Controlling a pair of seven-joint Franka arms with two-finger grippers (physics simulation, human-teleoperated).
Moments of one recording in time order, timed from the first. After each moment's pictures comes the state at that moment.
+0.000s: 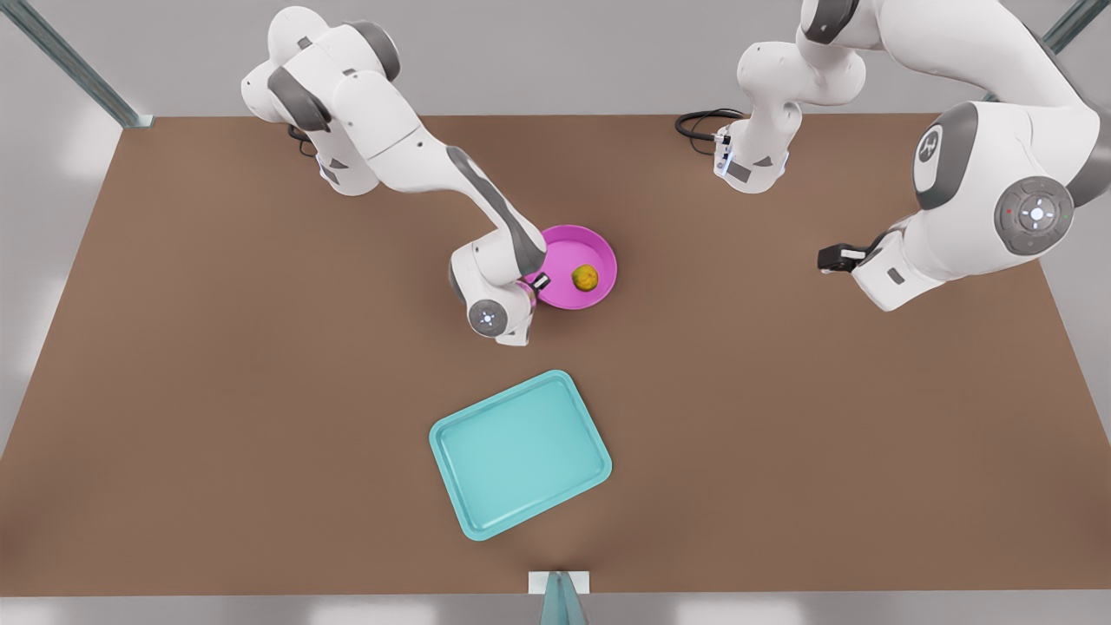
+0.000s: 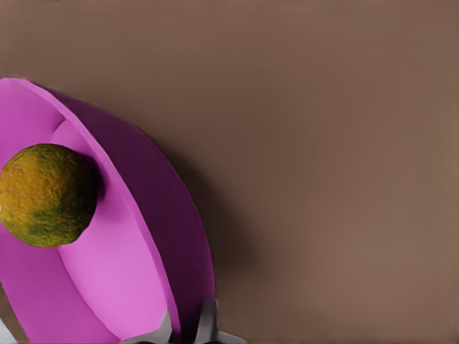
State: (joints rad) left arm -0.19 0.27 0.08 -1.18 -0.01 1.13 0.01; right arm 0.69 0.67 0.03 -1.67 0.57 1.98 -0.28
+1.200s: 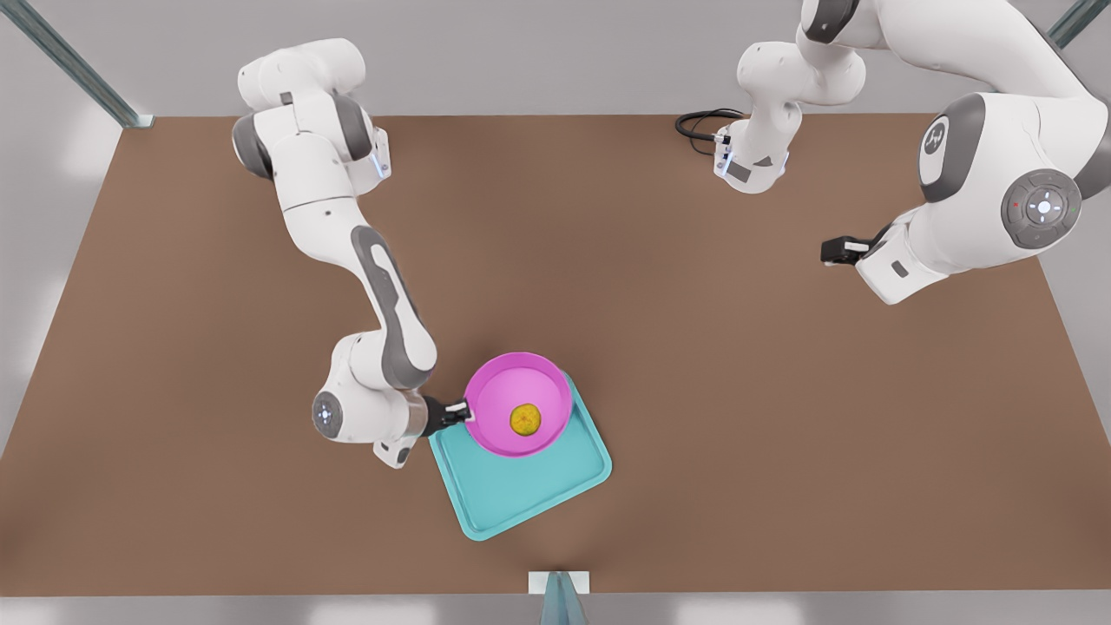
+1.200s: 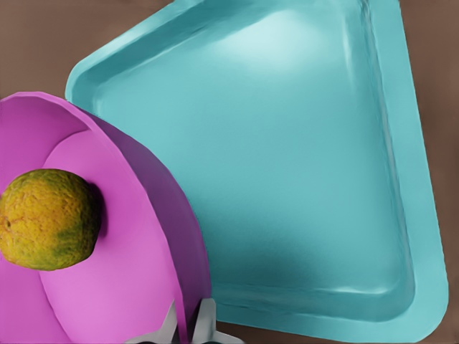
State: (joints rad) left arm -0.19 0.27 0.08 -1.16 -0.01 1.09 0.02; right arm 0.40 0.92 -0.13 -1.17 0.73 1.99 -0.29
